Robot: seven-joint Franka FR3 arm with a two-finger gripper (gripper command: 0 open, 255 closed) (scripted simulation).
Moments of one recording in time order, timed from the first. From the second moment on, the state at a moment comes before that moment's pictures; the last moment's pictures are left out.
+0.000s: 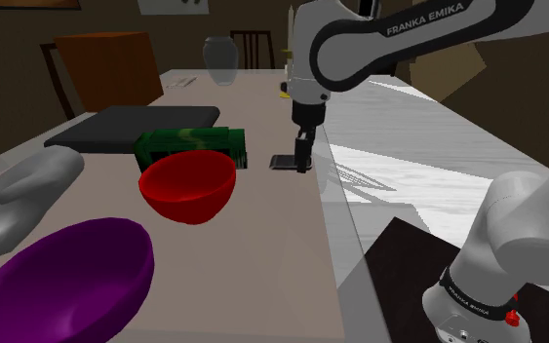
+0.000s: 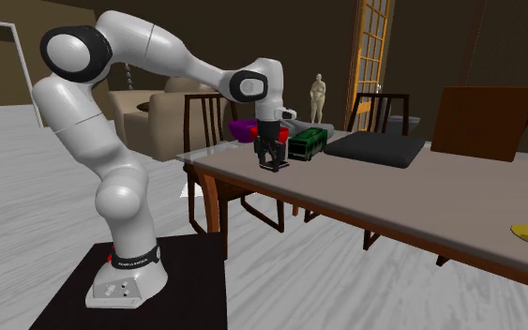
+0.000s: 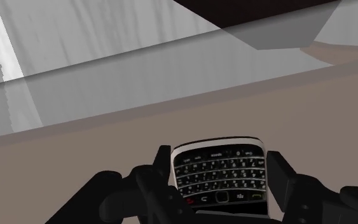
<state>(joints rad) 0.18 -0.38 0.07 -2.32 0.04 1.95 -0.26</state>
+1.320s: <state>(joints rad) 0.17 -0.38 0.07 -2.05 0.04 1.68 -0.25</state>
